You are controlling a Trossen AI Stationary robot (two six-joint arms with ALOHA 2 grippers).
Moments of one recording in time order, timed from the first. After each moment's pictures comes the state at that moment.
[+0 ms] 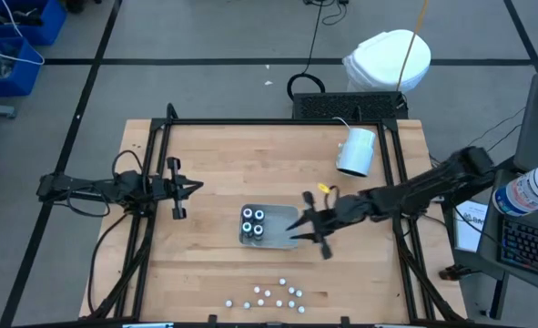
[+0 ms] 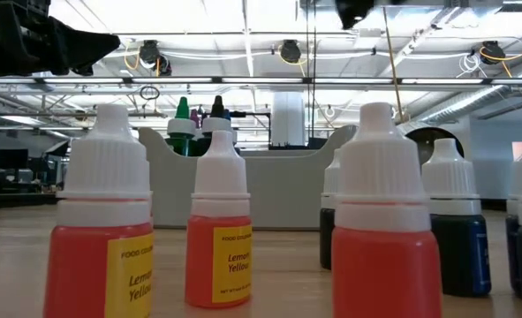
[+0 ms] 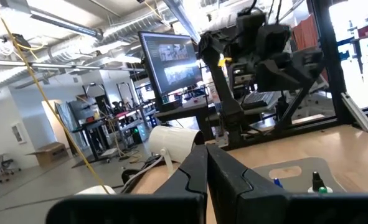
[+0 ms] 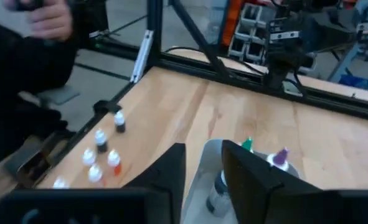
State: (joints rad) left arm -0.08 0.20 0.01 0.42 -0.16 0.33; right arm 0.32 1.30 0.79 0.22 0.03 -0.09
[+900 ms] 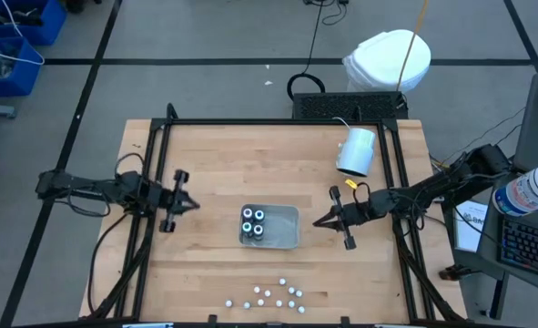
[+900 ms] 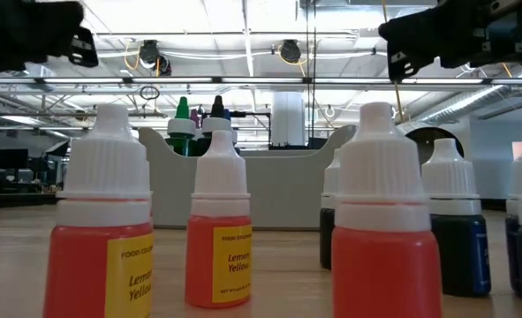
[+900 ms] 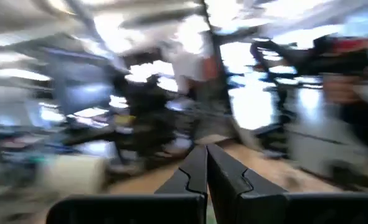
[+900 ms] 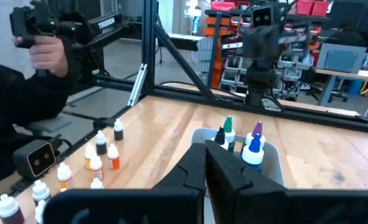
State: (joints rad) left arm -0.12 0.26 0.01 0.45 0.23 0.20; right arm 0.30 1.12 0.26 0.82 0.06 -0.07
